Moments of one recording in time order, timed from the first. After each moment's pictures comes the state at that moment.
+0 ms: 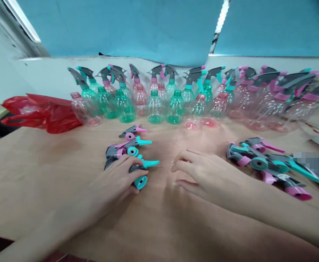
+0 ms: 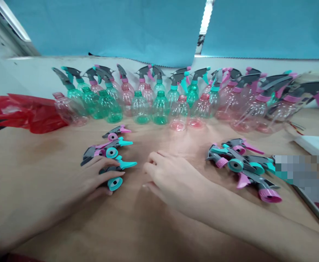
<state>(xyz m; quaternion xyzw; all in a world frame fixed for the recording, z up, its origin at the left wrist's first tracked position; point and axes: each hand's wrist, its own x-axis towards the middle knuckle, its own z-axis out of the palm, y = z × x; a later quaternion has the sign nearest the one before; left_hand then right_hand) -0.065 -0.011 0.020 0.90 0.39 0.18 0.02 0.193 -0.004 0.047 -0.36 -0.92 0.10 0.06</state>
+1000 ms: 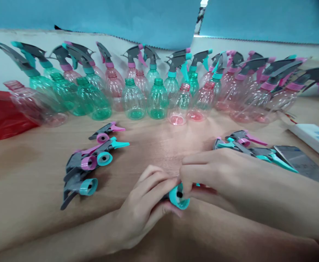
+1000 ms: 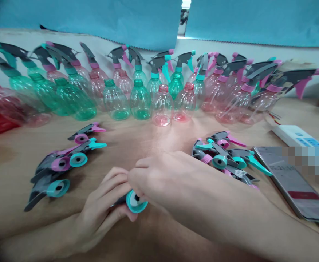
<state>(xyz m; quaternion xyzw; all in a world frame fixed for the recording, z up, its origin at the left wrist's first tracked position) 0.030 0.000 -0.012 0.87 0.21 0.39 0.22 0.239 0.006 0.073 -0.31 -0.93 0.19 0.09</state>
